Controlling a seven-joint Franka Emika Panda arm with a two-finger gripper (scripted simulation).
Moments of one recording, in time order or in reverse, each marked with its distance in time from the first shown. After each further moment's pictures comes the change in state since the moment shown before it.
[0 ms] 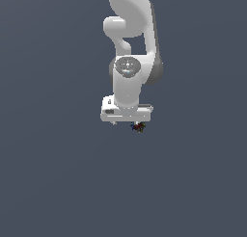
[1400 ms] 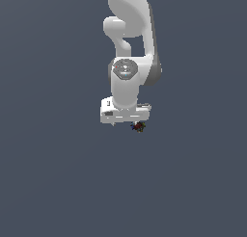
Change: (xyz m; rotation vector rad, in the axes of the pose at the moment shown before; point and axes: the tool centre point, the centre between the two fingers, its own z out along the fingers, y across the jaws) arm -0.004 0.004 0.007 0.008 -0.015 -0.081
